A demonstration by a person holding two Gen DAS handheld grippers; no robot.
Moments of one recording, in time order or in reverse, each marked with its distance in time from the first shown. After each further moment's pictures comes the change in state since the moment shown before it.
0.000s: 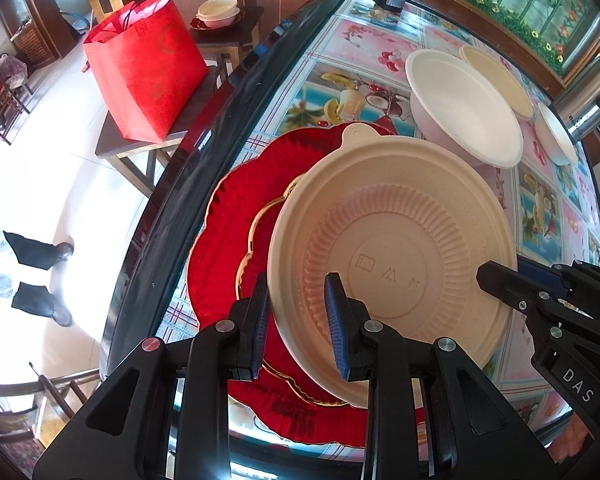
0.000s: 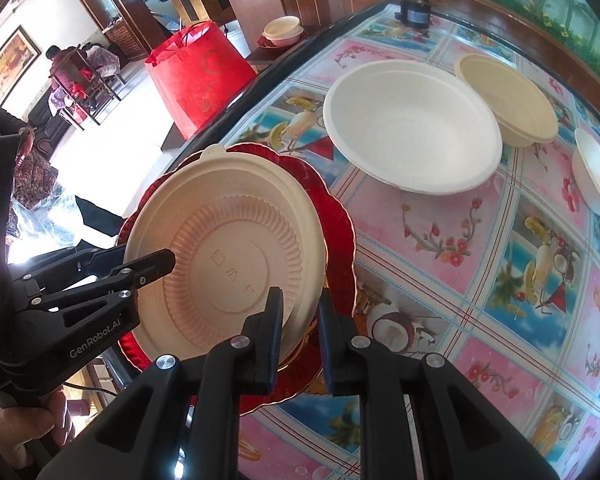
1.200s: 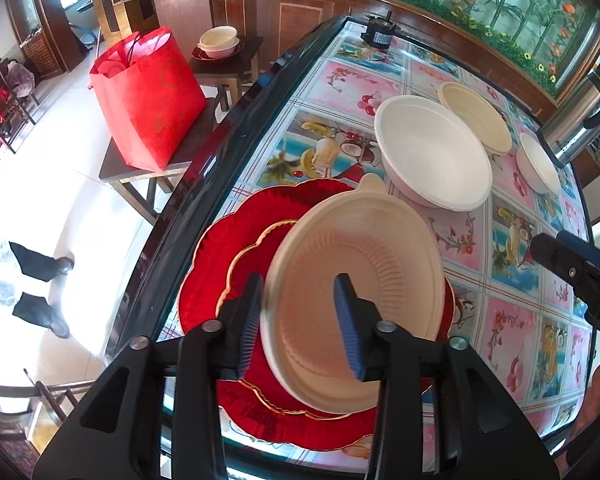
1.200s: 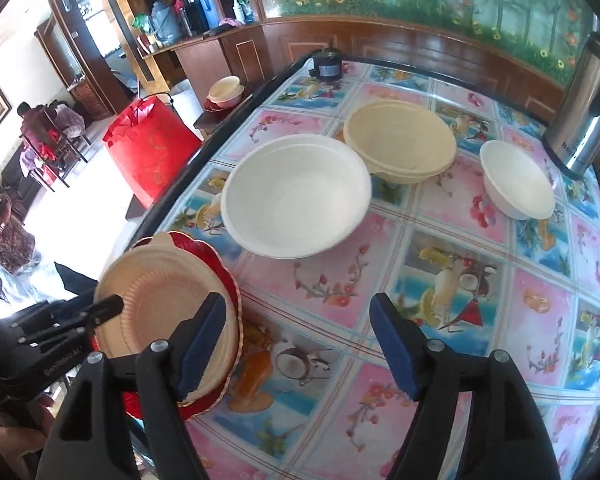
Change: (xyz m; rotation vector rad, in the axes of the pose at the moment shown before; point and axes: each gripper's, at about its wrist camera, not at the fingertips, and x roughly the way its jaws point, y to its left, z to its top) left arm -0.036 -0.022 0.015 -0.018 -0.104 -0.004; right arm -0.066 -0.066 0.008 0.141 -0.186 -0.103
